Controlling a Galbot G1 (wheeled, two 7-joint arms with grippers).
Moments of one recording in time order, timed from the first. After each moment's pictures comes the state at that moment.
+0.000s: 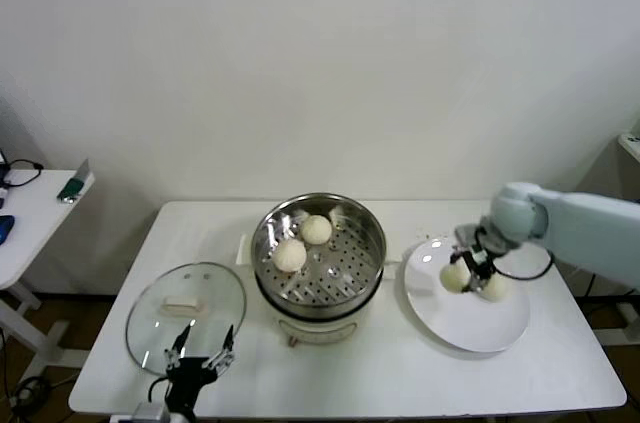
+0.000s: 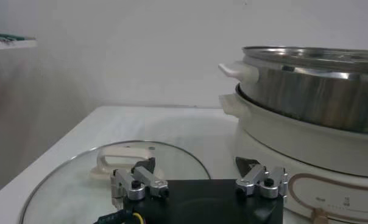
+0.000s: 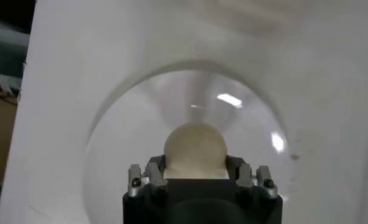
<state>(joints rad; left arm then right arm) 1.72 -1.48 -0.60 -1.98 -0.15 0.08 0.04 0.71 0.71 -1.60 1.45 0.29 -0.14 -0.95</state>
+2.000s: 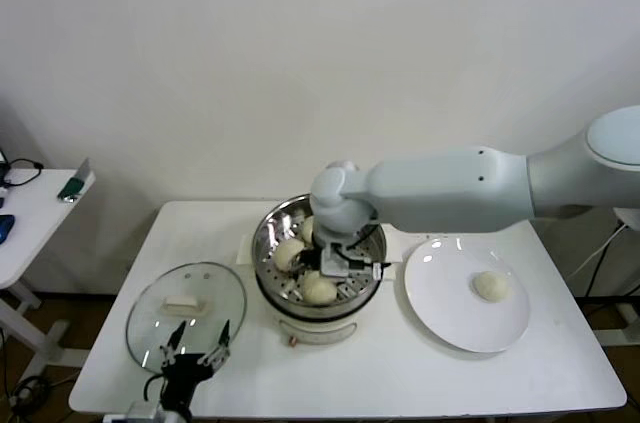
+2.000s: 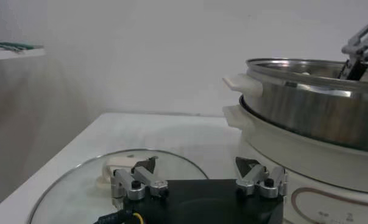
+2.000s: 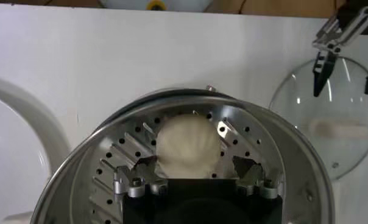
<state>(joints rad) 1.72 -1.48 -0.61 -2.01 -0.16 0.08 0.04 0.74 1.22 -1.58 1.56 -0.05 0.27 -0.89</state>
